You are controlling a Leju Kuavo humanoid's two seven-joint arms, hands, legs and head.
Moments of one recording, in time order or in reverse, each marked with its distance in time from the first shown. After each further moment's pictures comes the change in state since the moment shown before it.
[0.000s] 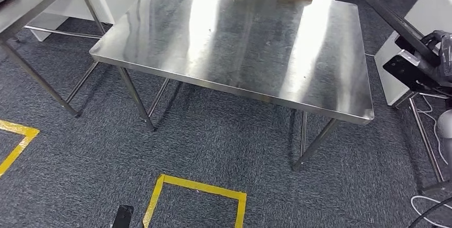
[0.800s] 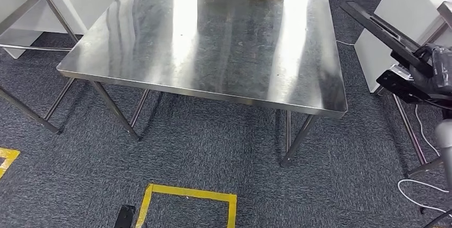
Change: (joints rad) left arm -0.004 0.000 0.000 -0.001 -0.017 -0.064 0.038; right arm 0.057 -0.002 -0.016 -0.014 0.070 -0.004 -0.017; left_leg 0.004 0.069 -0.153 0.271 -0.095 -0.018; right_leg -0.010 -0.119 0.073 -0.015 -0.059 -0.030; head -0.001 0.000
